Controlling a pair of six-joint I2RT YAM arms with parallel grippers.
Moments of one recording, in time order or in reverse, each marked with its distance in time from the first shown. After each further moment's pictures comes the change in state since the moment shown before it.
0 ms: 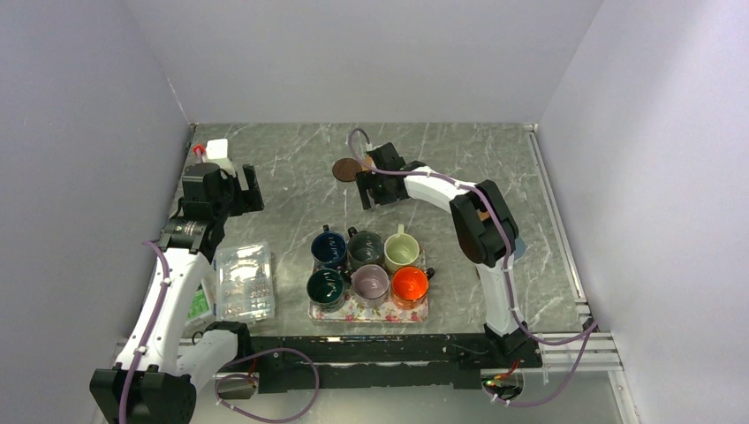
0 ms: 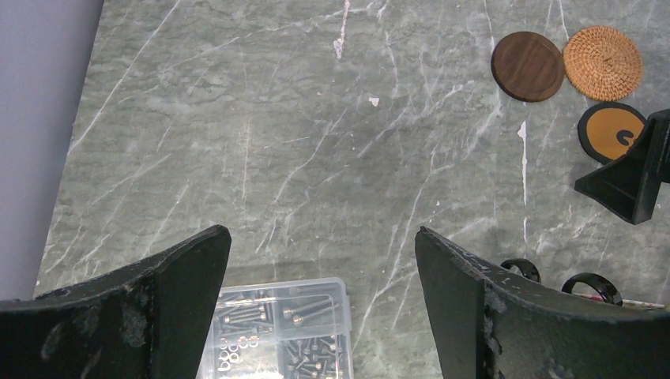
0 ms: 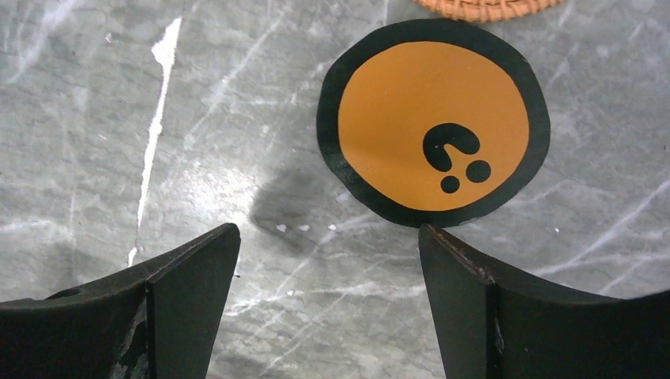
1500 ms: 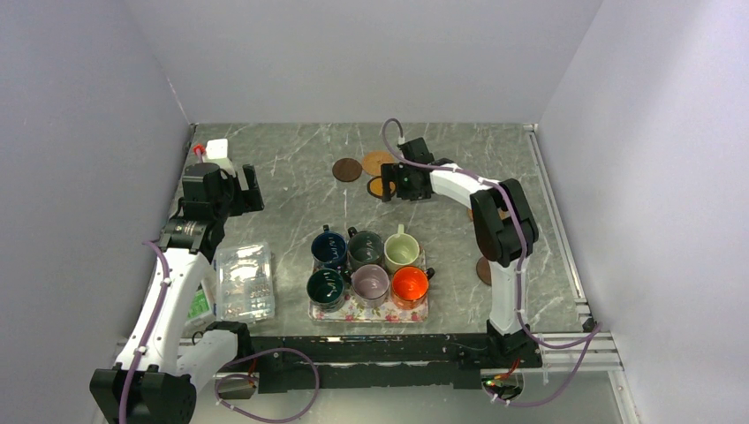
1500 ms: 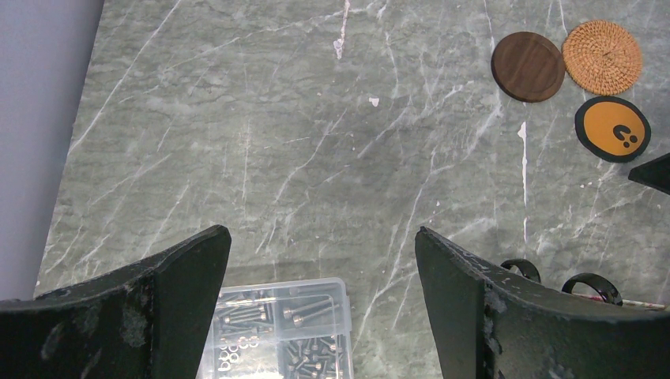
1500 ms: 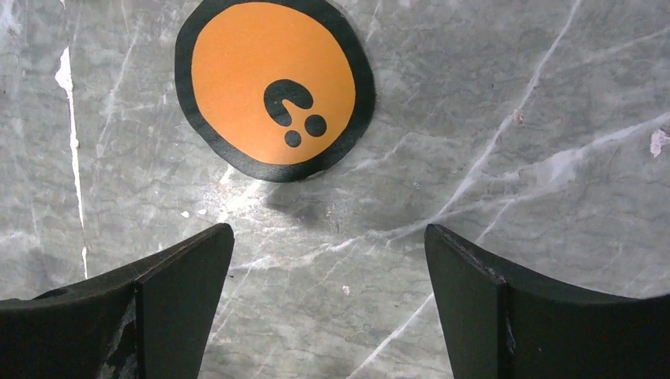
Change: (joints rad) left arm 0.000 0.000 0.000 0.000 0.000 0.000; right arm -0.145 -0.080 -0.110 0.044 -0.077 0.067
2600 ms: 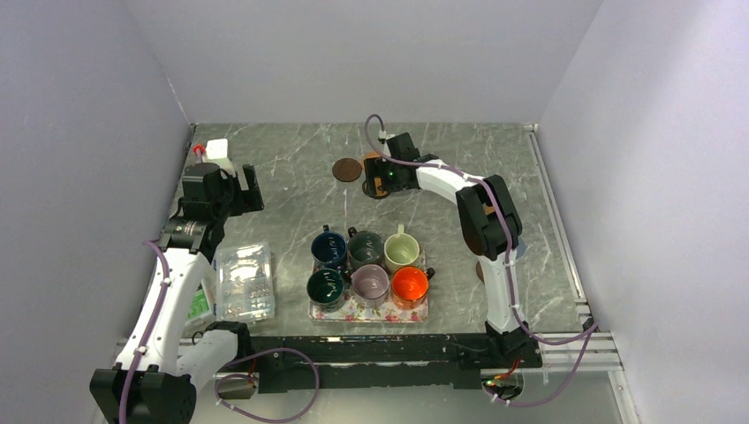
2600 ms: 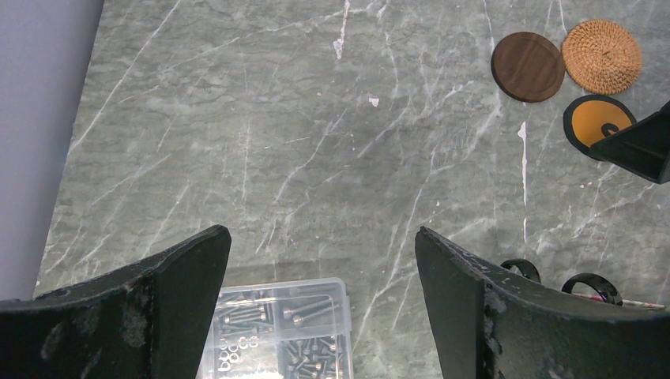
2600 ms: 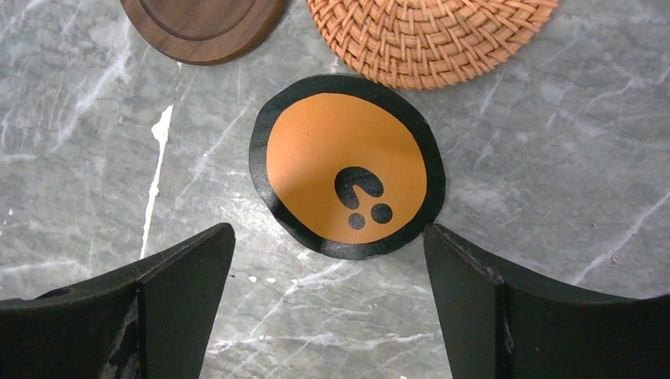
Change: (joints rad) left arm 0.000 0.000 0.000 0.000 0.000 0.000; right arm 0.044 0.121 0.152 0.051 -0.060 -0.066
